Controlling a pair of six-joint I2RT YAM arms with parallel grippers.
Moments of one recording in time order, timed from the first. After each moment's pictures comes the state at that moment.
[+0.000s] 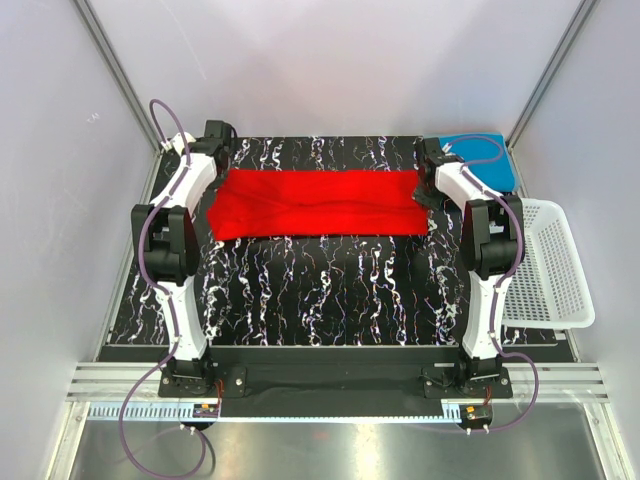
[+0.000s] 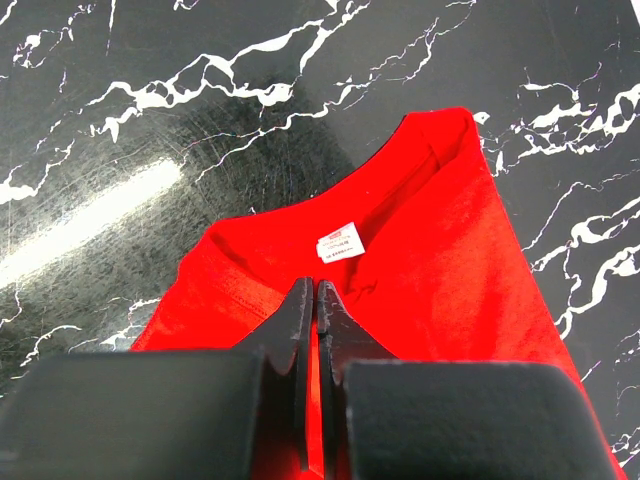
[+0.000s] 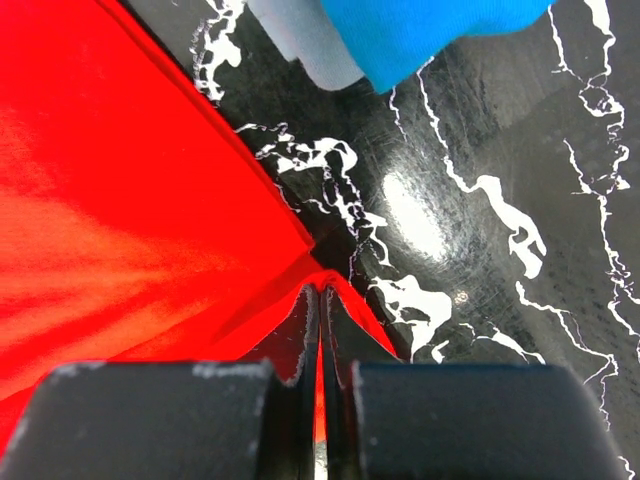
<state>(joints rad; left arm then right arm) -0.08 2.07 1.79 -0.77 -0.56 -1.03 0.14 2.16 1.70 -0.69 0.32 0.70</state>
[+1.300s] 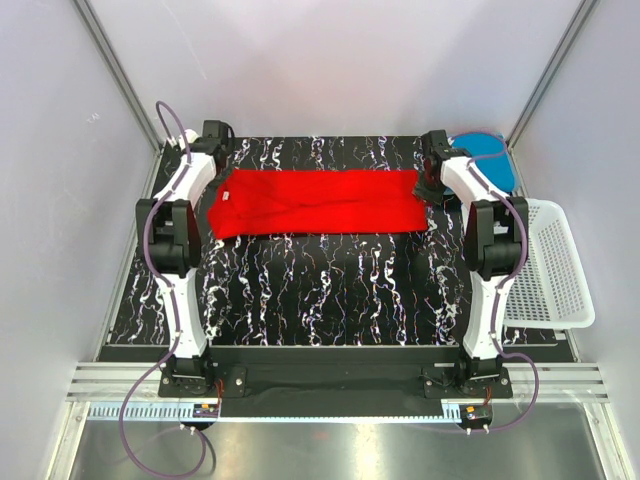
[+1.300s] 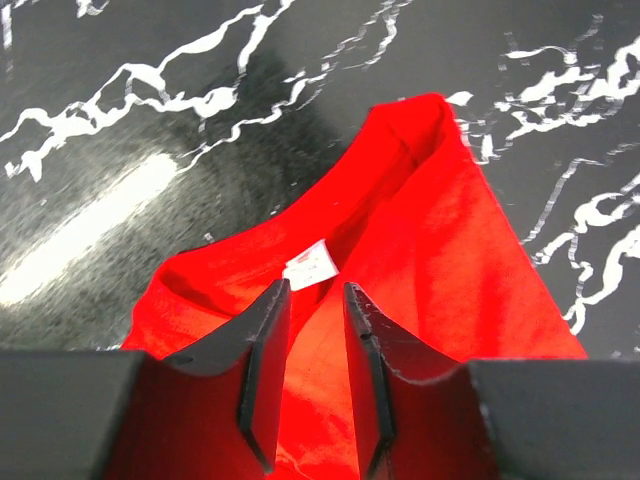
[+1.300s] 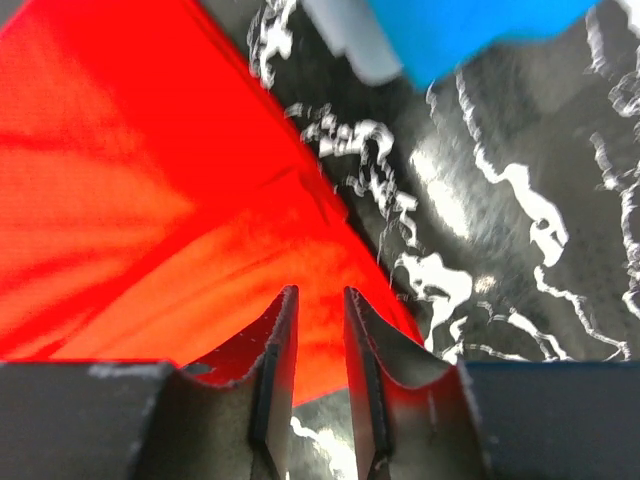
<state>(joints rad) -0.05 2.16 1.85 -0.69 -0.45 -0.90 0.12 2.15 1.77 -0.74 0.22 0.69</state>
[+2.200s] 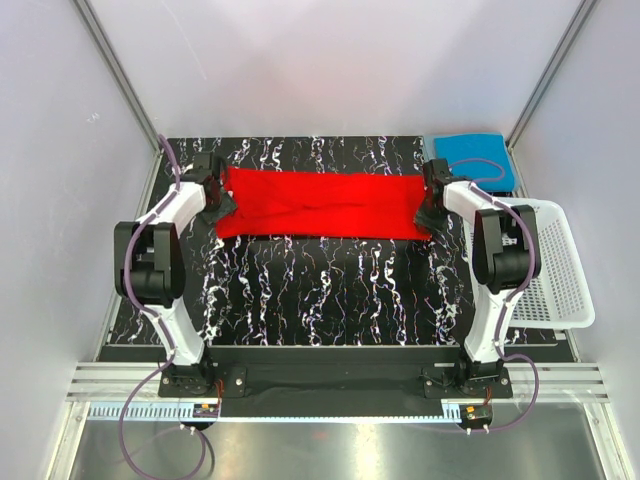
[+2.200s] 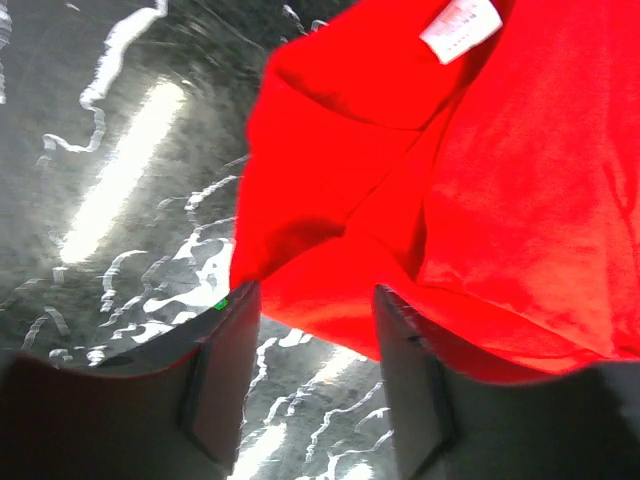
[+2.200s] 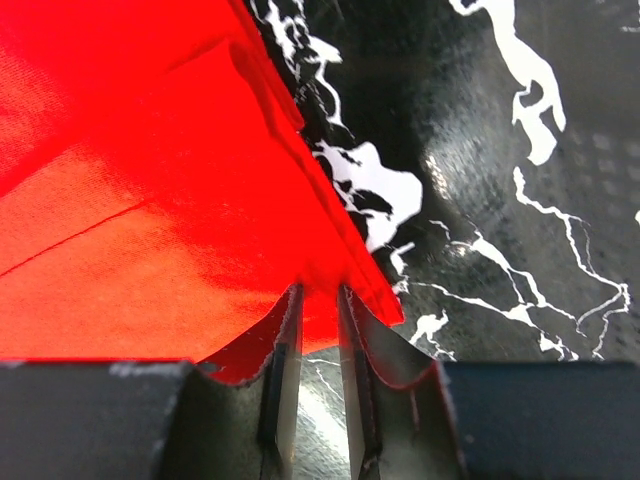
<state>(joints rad) -0.03 1.84 1.36 -0.61 -0.18 -0.70 0.12 2.00 1.39 -0.59 0.14 0.64</state>
